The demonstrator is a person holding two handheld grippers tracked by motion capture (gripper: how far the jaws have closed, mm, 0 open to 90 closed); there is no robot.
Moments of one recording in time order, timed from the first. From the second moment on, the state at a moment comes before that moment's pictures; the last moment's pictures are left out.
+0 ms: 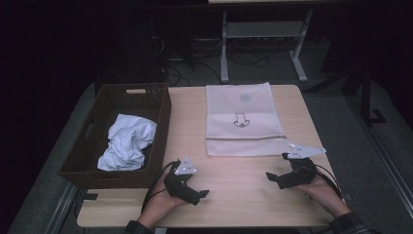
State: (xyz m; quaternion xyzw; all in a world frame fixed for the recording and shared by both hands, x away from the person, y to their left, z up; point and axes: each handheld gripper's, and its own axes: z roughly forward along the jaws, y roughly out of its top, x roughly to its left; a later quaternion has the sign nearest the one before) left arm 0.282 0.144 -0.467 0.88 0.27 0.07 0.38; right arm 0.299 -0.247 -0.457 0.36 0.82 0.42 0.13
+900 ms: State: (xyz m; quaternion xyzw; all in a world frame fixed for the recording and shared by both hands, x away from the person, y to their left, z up) left arm 0.282 0.143 -0.466 0.88 0.27 0.07 0.38; right arm 0.321 -0.234 -0.444 0.36 0.82 0.42 0.14
